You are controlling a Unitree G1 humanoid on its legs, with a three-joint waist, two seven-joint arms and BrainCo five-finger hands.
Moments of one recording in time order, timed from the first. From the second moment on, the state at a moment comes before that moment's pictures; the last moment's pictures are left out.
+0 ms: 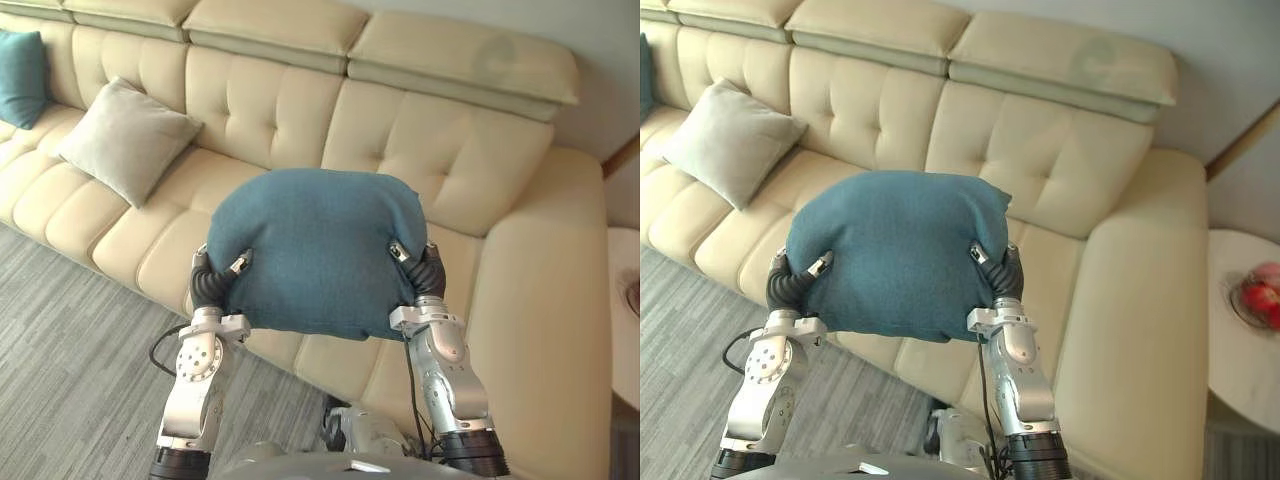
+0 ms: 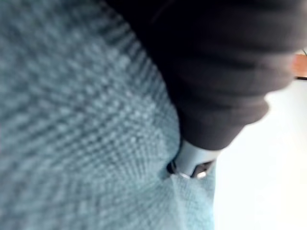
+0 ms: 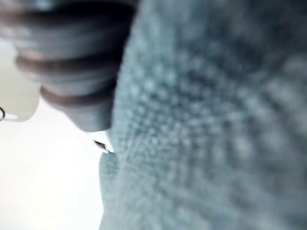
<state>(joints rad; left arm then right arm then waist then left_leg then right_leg) 0.17 0.01 -0.11 -0.26 -0.19 -0.01 0.25 0.07 -0.08 0.07 -0.27 0.27 -0.03 -0.15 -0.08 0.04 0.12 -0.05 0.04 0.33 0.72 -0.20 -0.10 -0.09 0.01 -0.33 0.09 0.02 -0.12</state>
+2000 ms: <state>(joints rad) -0.73 0.12 -0.11 0.04 -0.16 -0.01 0.69 -0.65 -0.03 0.15 -0.14 -0.25 -0.01 -0.66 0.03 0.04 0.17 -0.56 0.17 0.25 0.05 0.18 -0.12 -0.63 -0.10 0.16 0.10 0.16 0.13</state>
